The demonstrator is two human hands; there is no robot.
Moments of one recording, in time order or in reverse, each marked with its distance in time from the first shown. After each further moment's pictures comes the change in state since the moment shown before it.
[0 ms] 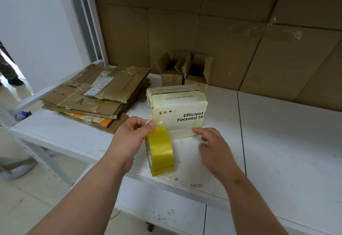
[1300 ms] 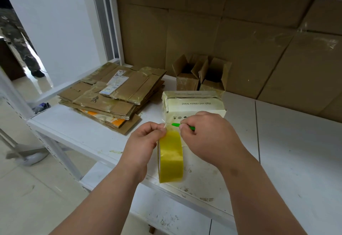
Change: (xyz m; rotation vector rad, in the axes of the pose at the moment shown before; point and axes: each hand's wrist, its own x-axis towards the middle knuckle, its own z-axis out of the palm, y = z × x) left_hand -0.009 0.001 0.007 -0.191 0.007 -0.018; right_hand 0.024 -0.091 -0.008 -0.560 -0.031 -0.380
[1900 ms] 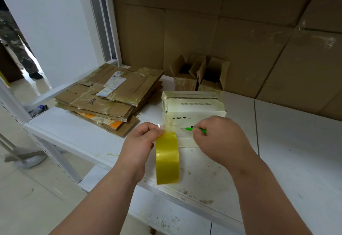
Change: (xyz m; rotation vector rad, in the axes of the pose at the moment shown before) left_hand 0.006 0.004 0.002 0.057 0.059 -0.022; right_hand 0.003 0.032 0.009 -0.089 -0.007 0.106
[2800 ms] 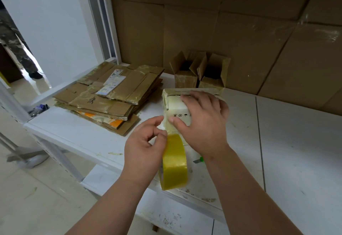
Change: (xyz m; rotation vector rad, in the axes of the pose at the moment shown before) left_hand -0.016 -0.013 0.005 0.354 0.172 0.506; right_hand 0.035 -0.015 0.047 0.064 0.486 -0.089
